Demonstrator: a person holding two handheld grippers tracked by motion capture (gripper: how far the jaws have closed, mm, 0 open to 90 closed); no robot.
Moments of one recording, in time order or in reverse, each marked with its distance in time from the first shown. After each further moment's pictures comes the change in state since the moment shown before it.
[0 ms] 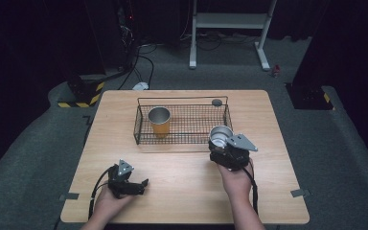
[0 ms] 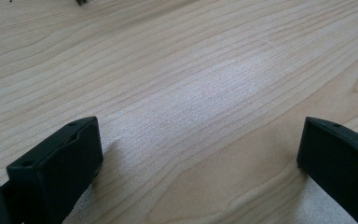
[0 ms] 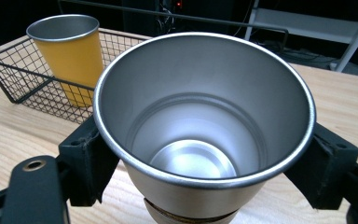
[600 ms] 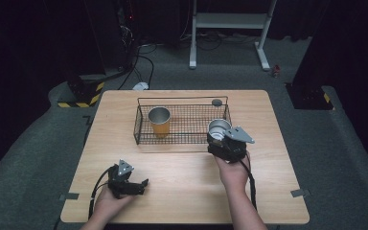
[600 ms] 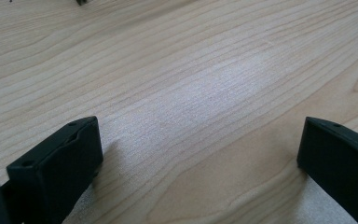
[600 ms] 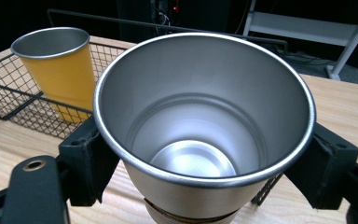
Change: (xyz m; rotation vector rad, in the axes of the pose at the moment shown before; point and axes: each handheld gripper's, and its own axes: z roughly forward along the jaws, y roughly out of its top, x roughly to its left) left arm 0.000 0.000 0.000 0.000 0.000 -0.001; right arm -0.003 0.013 0.020 -0.013 -0.016 0.011
